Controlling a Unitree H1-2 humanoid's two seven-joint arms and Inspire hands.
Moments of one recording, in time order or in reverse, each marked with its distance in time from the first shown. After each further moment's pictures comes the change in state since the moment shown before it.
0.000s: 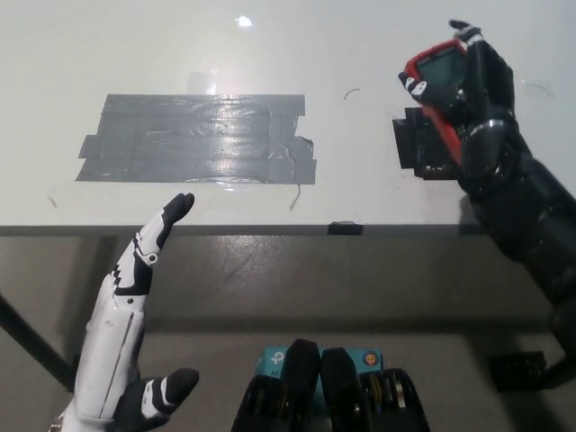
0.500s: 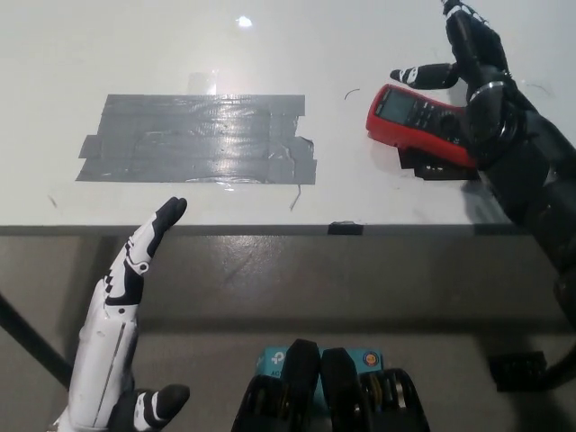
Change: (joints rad) left_arm 0.004 -0.009 0.014 0.009 -0.008 -0.050 0.003; right_arm -0.047 -0.018 -0.068 -0.022 -0.082 0.013 0.182
